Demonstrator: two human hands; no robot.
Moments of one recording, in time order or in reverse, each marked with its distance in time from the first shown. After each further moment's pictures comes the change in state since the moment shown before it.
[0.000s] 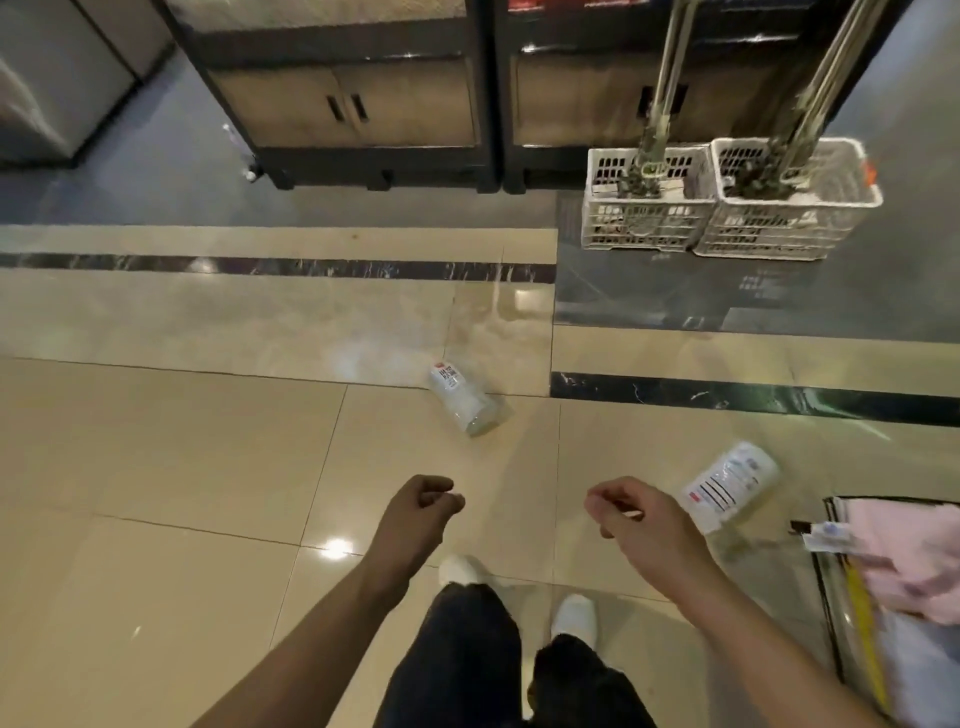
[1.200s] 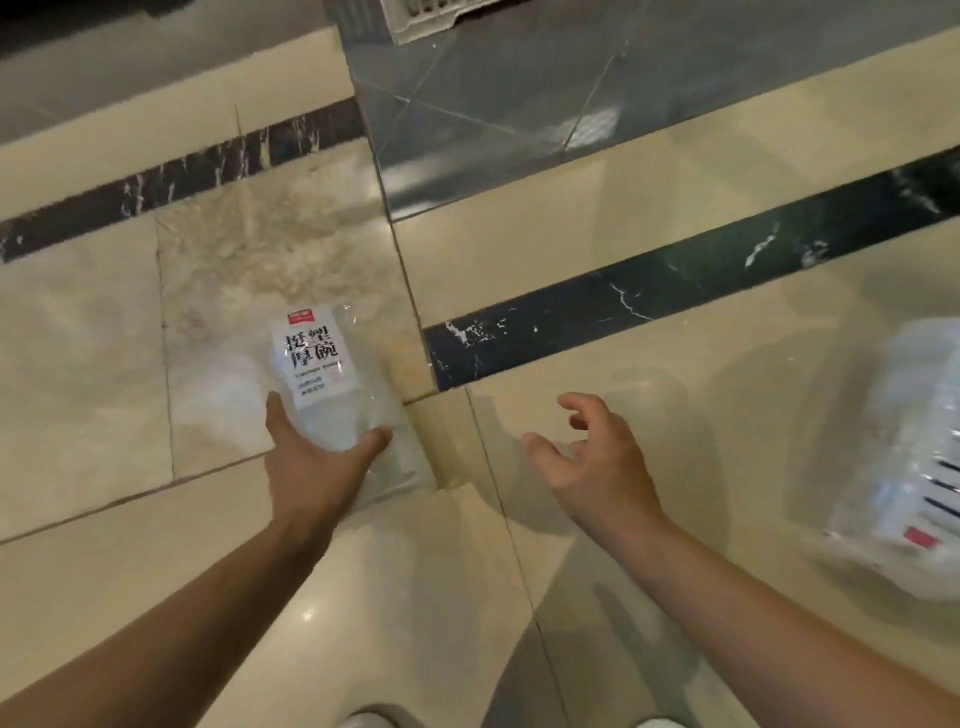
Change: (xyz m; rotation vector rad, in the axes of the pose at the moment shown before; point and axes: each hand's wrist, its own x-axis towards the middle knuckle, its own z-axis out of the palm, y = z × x) left_hand 0.760 -0.140 0.297 0.268 0.208 0.213; right_hand 0.658 0.364 0.112 0.137 0.328 0.198
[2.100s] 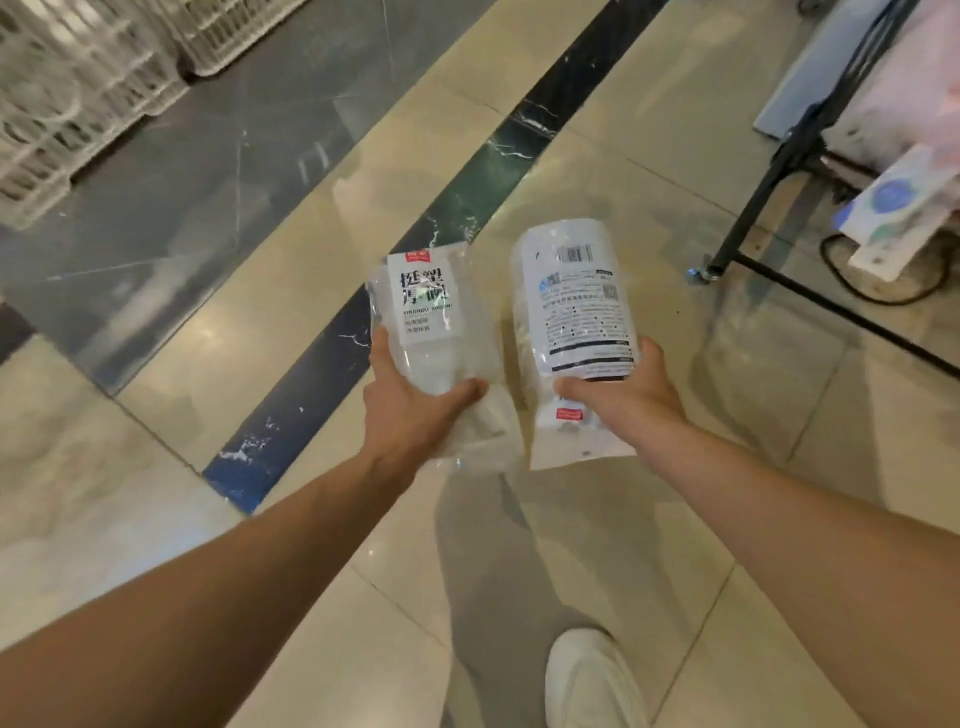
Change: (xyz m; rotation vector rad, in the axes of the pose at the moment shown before) left_hand -0.167 0.175 0.210 0.211 -0.708 0.447; right_hand -0.047 0.147 -0.199 0.467 0.596 0.531
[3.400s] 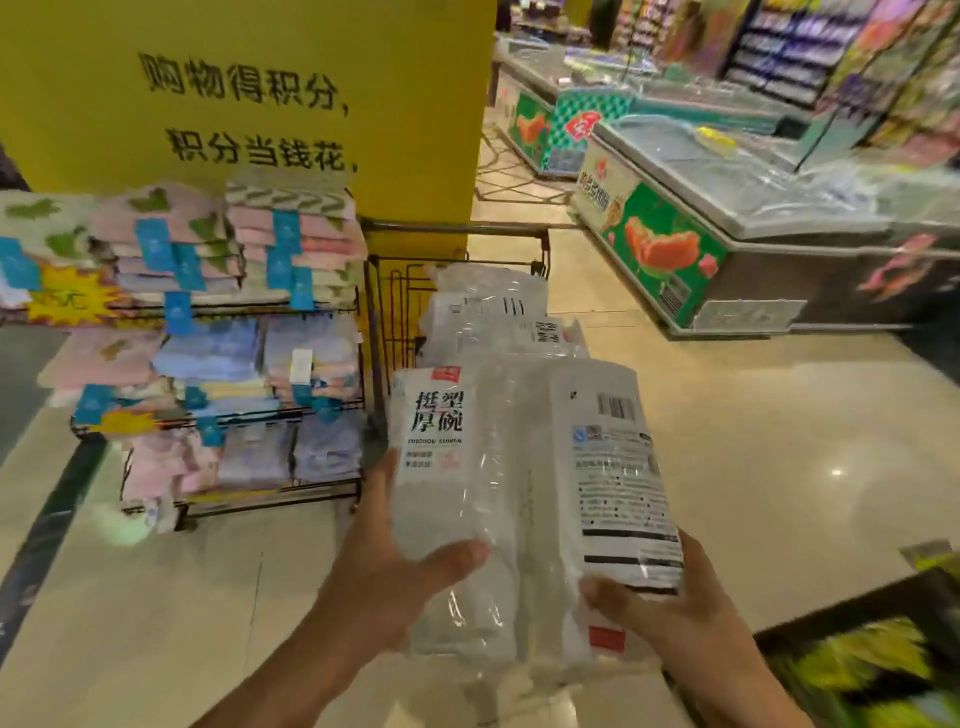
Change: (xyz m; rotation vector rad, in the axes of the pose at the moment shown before) left_hand -1.045 0.429 0.063 0.059 -1.016 0.585; right_hand -0.919 0.268 -0.803 0.637 0.606 0.044
